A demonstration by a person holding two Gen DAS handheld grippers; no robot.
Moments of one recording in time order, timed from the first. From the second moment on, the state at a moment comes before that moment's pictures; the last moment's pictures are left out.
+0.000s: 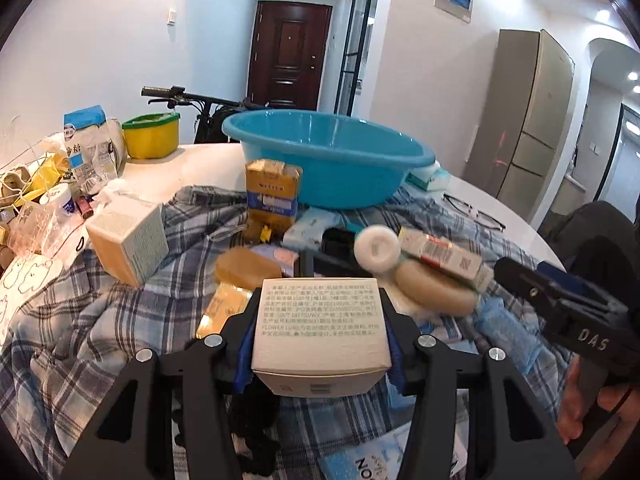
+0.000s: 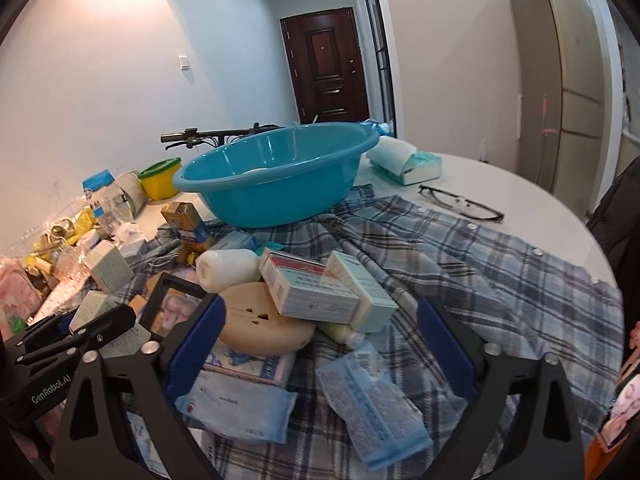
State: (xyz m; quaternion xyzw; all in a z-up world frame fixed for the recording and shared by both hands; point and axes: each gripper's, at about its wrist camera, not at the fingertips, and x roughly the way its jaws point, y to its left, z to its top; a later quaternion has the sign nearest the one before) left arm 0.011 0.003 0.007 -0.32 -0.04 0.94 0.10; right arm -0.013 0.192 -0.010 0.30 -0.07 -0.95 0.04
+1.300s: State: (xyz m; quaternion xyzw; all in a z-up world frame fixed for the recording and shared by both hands) left arm 0.005 -0.011 0.005 -0.31 -0.06 0.95 0.08; right arm -0.026 0.173 -0.025 0.35 -0.10 -0.92 0.14
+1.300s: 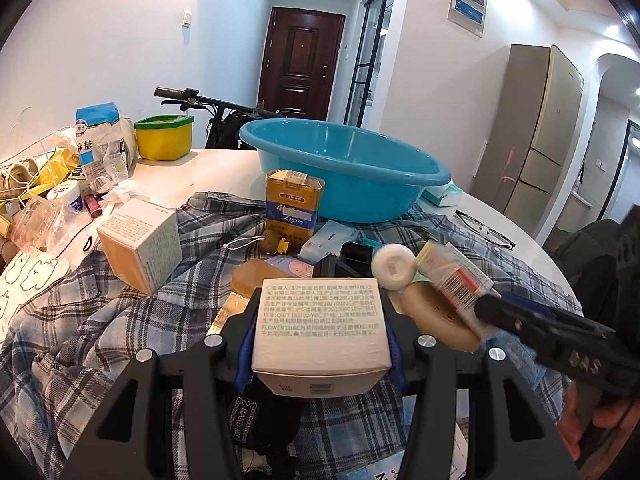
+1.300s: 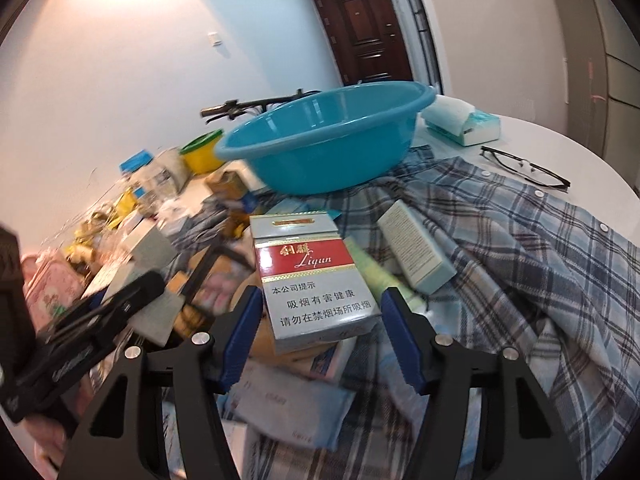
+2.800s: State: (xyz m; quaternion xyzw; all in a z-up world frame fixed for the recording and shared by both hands) left arm 0.006 -0.010 0.012 -0.30 -0.06 0.95 0.07; right arm -0.012 0.160 -0.010 0.28 -0.07 -0.96 0.06
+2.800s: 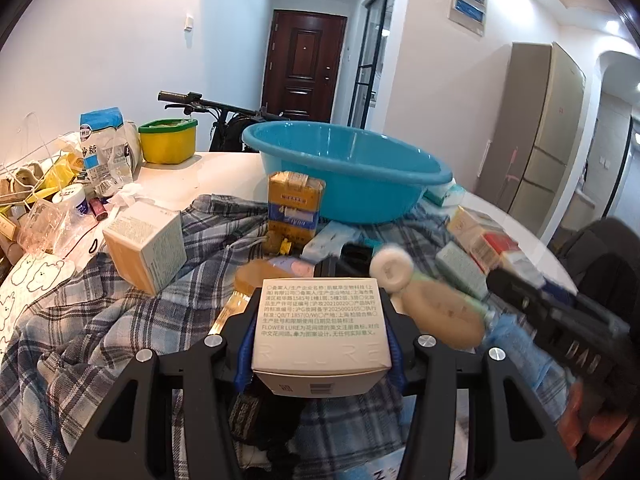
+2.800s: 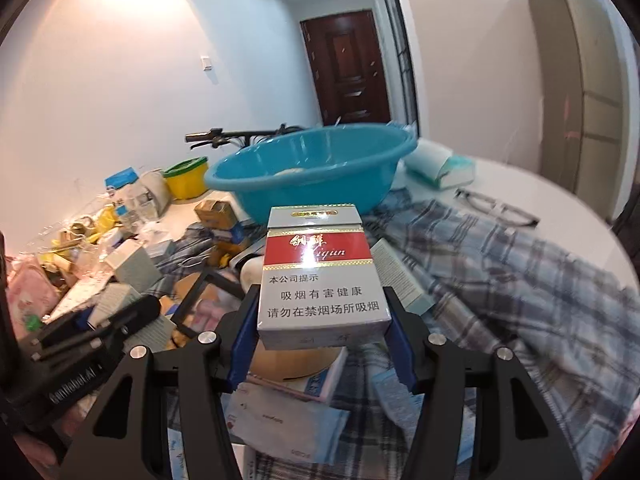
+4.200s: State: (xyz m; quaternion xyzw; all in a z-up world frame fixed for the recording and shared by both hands) left arm 0.012 0.002 0.186 -0.10 -0.04 0.99 0.05; right arm 0.015 0.160 0.143 0.03 -0.04 -1.00 0.00
